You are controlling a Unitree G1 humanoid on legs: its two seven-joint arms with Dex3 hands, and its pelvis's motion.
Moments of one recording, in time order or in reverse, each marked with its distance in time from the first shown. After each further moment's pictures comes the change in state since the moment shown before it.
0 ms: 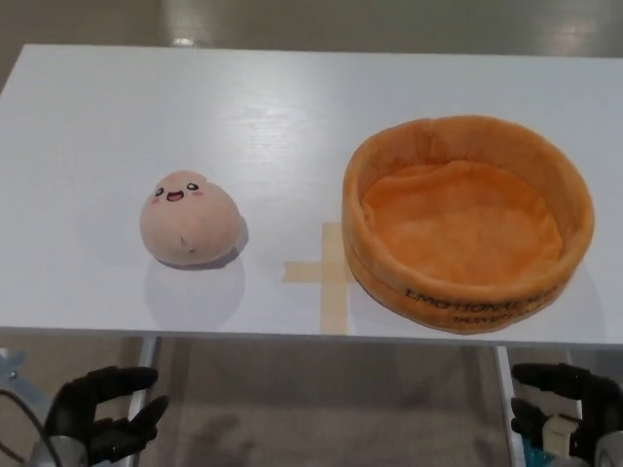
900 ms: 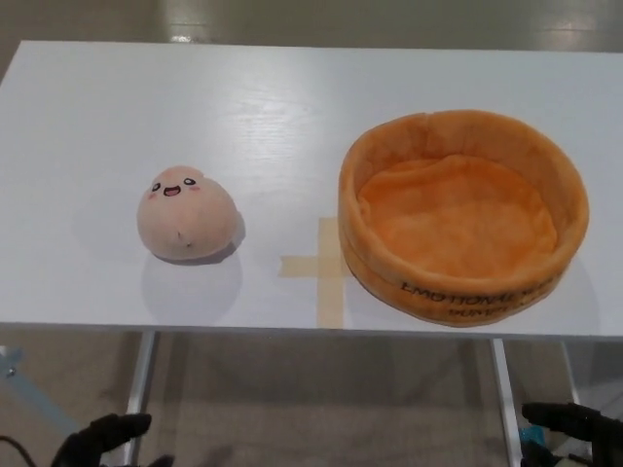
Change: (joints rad) left_arm 0.148 0.017 -0.093 -0.027 0.023 -0.107 -0.071; right_arm 0.089 -0.004 0.005 0.031 -0.001 -0.084 -0.002
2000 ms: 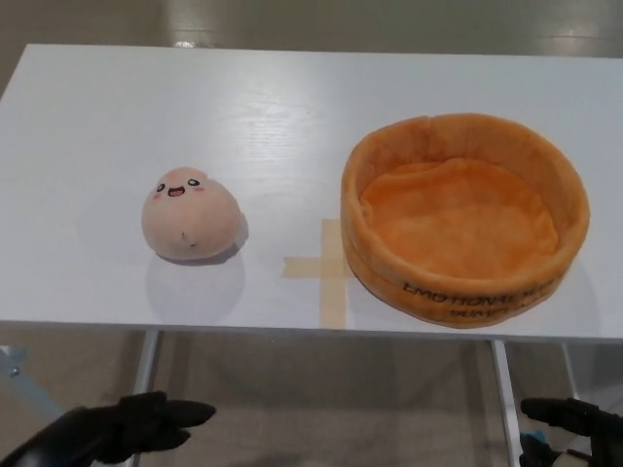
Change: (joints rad) left_arm 0.441 0.324 -0.064 -1.062 -0.221 -0.086 -0.547; right_arm -0.014 -0.003 0.006 0.001 0.000 -0.001 0.000
